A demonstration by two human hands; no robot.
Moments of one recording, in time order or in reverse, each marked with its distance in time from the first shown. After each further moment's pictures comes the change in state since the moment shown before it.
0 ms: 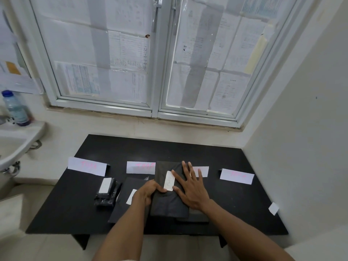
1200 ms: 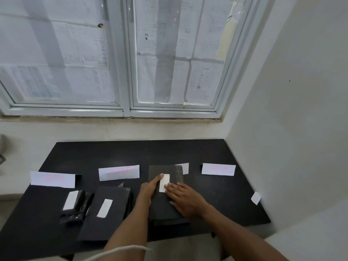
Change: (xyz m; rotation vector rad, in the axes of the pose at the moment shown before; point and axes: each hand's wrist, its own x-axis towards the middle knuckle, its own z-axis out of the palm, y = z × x) left_hand 0.077 -0.004 0.104 0.025 0.370 -0.041; right_hand -0.033 0.105 0.031 -0.055 0.131 -0.427
